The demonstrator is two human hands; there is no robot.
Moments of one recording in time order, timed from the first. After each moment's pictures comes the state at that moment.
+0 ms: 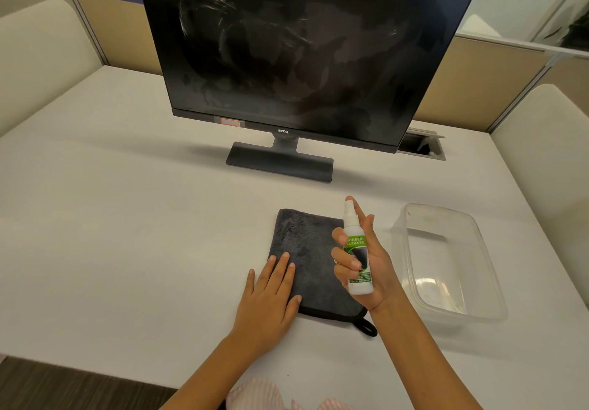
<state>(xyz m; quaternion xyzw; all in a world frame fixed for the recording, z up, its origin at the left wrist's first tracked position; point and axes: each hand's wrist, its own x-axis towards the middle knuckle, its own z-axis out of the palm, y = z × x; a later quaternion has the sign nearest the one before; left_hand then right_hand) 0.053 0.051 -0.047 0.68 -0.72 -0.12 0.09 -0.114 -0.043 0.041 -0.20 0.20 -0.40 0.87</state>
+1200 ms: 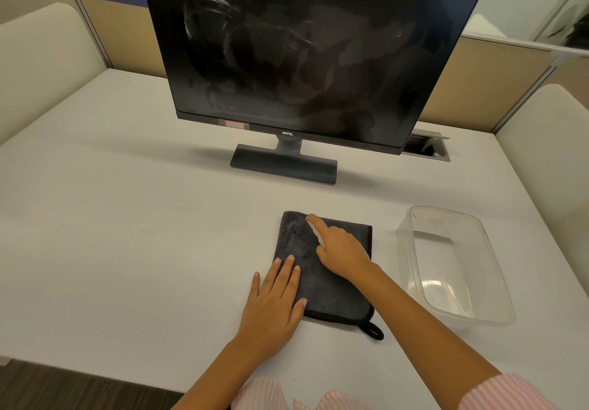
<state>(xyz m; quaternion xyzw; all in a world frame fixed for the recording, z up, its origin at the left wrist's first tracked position) 0.053 0.052 -0.045 0.68 -0.72 -0.11 0.10 -0.082 -0.095 -0.010 -0.85 0.50 -0.02 0.18</state>
